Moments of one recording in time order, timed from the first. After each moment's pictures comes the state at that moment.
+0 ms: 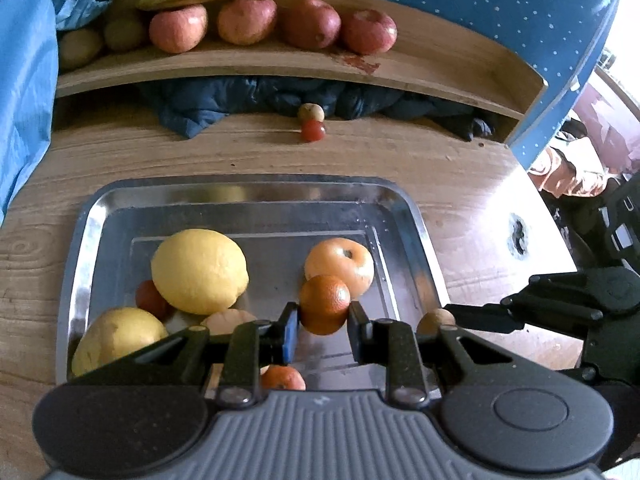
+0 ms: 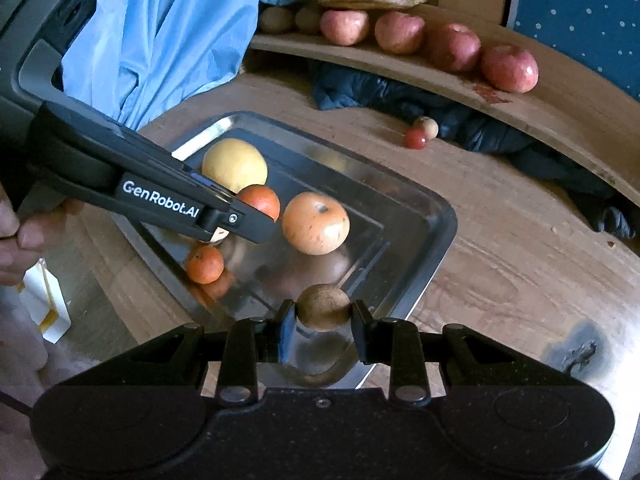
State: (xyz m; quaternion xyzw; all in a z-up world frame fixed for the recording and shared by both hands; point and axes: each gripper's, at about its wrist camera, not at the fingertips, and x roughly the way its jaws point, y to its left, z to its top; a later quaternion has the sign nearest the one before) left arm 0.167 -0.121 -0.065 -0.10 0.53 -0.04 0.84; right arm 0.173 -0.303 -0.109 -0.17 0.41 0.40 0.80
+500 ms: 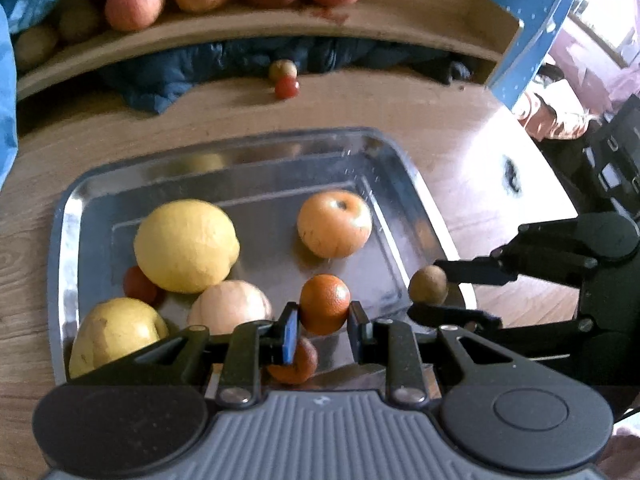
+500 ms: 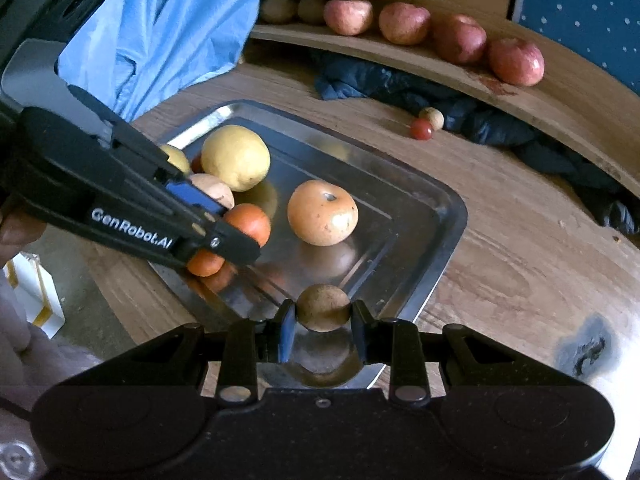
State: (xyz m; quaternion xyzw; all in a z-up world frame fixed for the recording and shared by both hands) left arm 0.167 -0.122 -0.083 -0.05 0.57 -0.09 0.81; right arm 0.168 -0.293 -0.121 -0.18 0.42 0.39 0.80
